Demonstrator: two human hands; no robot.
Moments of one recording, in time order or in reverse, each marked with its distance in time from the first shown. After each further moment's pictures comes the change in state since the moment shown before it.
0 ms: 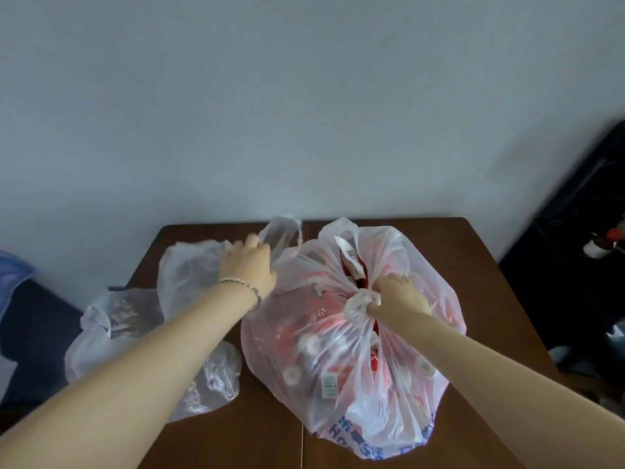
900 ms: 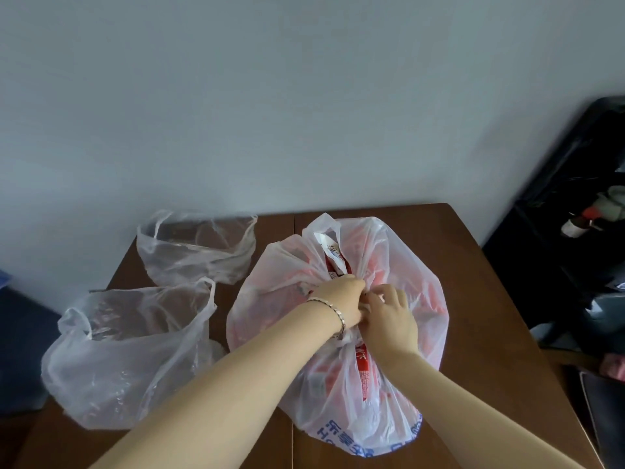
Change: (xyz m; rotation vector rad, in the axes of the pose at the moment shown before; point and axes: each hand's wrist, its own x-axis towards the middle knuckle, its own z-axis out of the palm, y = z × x) left_hand -0.022 0.131 0.034 -0.317 -0.307 0.453; right_hand -0.041 0.008 0.047 0.141 0.293 0.054
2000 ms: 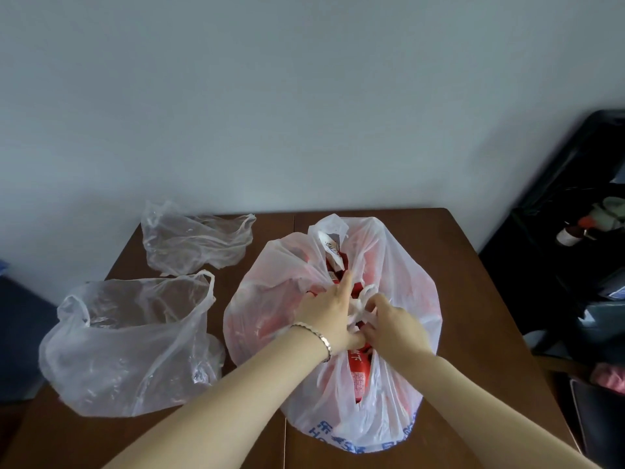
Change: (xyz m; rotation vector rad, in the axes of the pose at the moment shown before) left_hand -0.037 -0.001 0.019 0.076 0.193 -0.022; right_hand -0.009 0.005 -0.030 0.004 -0.265 -0.004
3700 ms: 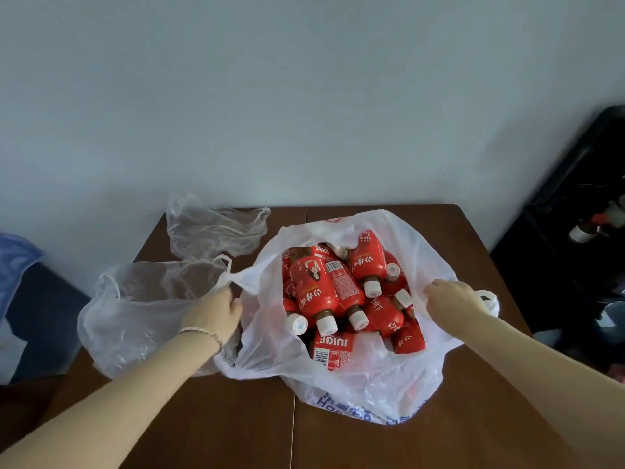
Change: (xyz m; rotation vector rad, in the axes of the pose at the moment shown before) left_hand -0.098 -0.122 -0.022 0.112 0.013 -0.444; right_hand 0.016 0.072 -0.040 -0.704 0.003 -0.170
